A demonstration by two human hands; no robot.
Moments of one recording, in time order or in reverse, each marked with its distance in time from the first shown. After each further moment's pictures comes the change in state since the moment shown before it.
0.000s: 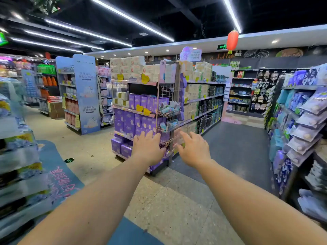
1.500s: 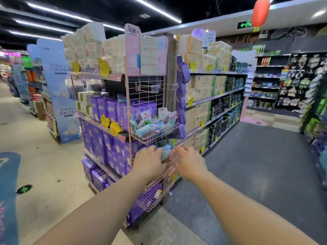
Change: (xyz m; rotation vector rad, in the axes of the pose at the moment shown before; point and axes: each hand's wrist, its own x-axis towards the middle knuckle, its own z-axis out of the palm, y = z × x) left_hand 0.778 0.081 0.365 -0.002 -0.100 0.003; right_hand 0.747 0.331 0.307 0.067 -0.227 -0.031
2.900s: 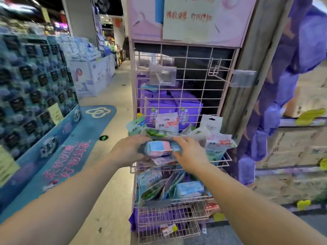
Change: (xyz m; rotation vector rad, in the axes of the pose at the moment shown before) left_hand 0.325 -0.103 0.107 -0.078 0.050 -0.625; right_hand 0.491 0.073 0.132 0.143 -0.246 -0.778
